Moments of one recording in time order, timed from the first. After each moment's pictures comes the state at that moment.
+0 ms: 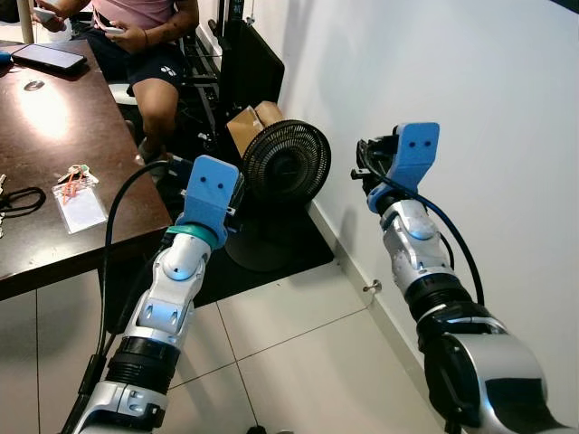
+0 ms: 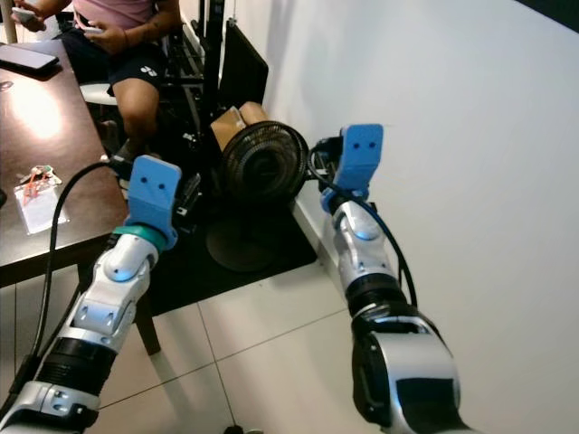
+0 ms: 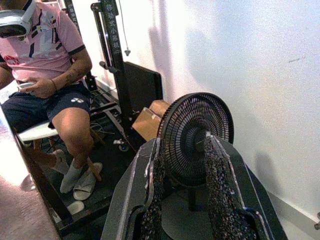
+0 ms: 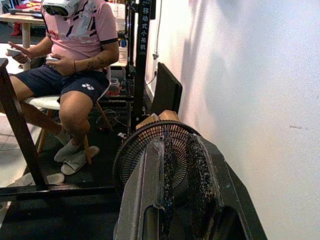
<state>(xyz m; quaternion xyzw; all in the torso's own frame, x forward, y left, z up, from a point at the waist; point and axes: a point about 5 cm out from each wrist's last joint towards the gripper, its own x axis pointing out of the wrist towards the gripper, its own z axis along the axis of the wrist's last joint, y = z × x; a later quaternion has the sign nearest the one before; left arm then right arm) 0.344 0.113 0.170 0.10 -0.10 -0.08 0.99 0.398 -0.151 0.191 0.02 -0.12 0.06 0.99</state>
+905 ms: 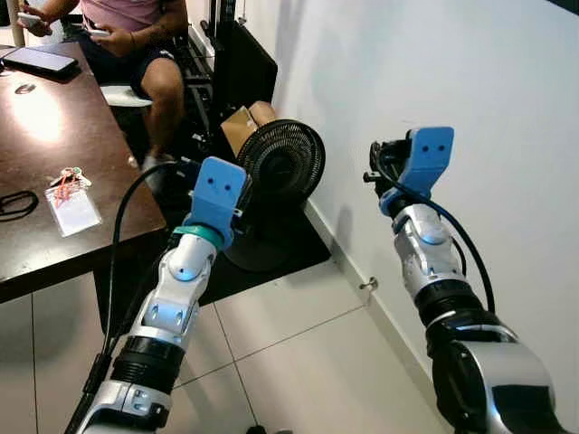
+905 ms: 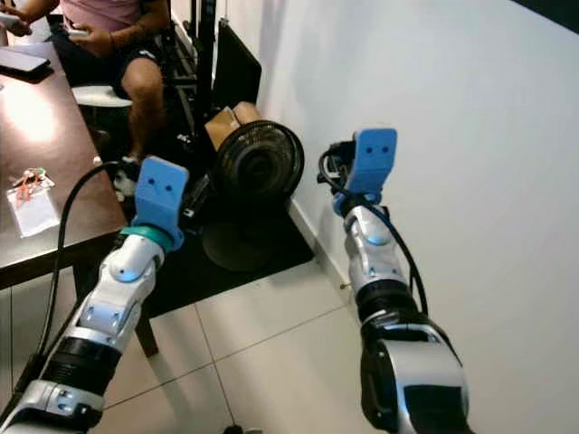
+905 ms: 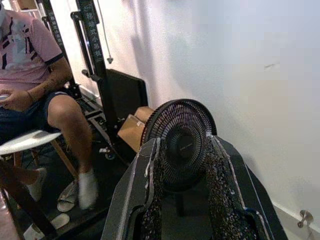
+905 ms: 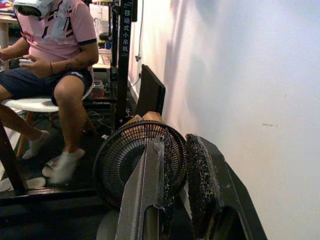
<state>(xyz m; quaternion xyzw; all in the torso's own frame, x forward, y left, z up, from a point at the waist) 0.343 0.104 0.171 0.10 -0.11 -0.10 0.98 0.393 -0.167 0.188 0.01 -0.12 0.04 0.99</state>
